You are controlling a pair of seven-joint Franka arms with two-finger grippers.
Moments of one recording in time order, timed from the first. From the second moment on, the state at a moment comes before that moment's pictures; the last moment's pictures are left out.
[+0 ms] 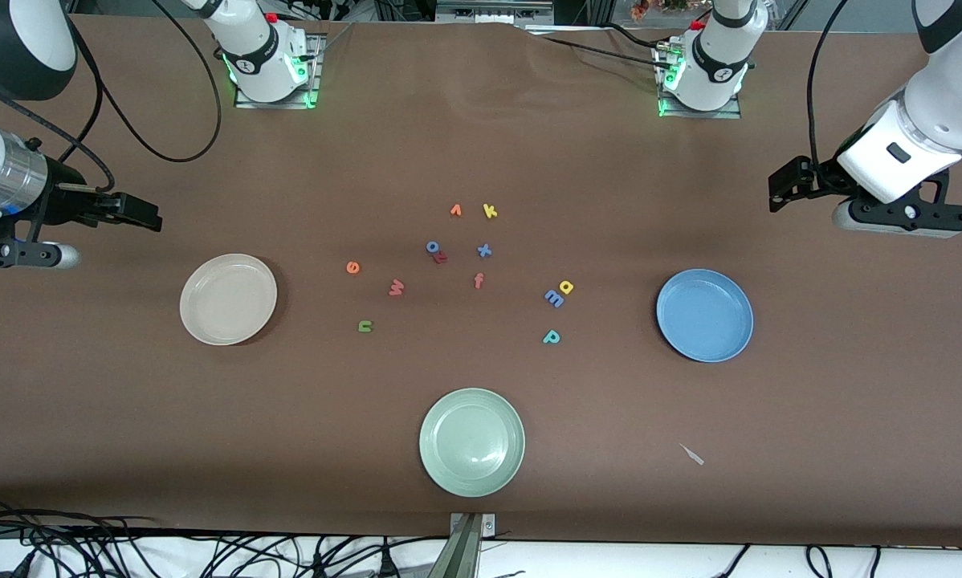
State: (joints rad) left arm -0.03 0.03 -0.11 -1.61 -0.01 1.58 -0.07; right arm 0.03 0.15 0.02 -1.56 0.02 1.56 0.12
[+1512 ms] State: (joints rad) left arm -0.03 0.03 -0.11 -1.61 -0.01 1.58 -0.07; right arm 0.29 0.54 0.04 -1.60 0.06 2.04 0.33
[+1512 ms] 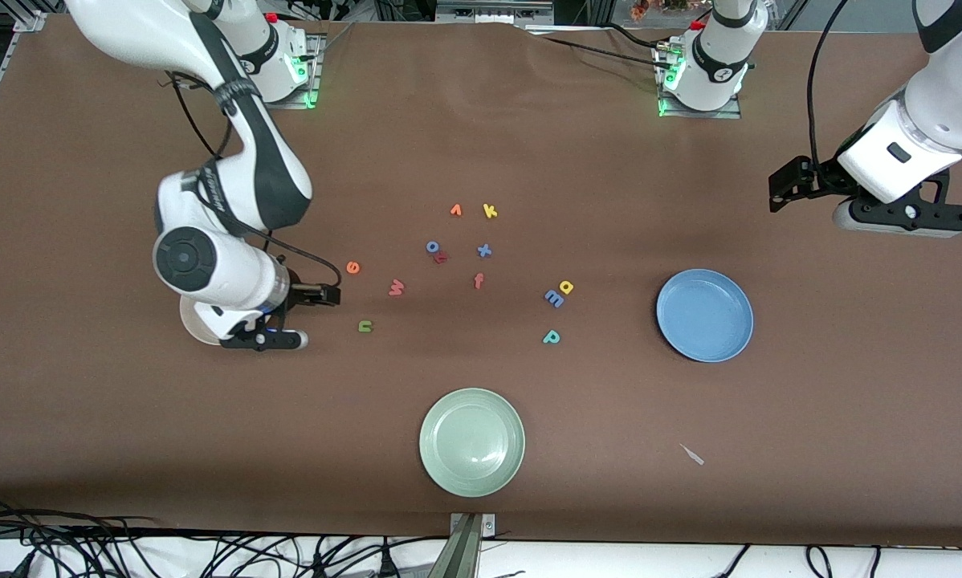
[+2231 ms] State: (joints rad) left arm -0.03 0.03 -0.11 -1.61 -0.01 1.58 -0.07; right arm 0.37 0.72 0.04 -1.62 0.06 2.35 0.49
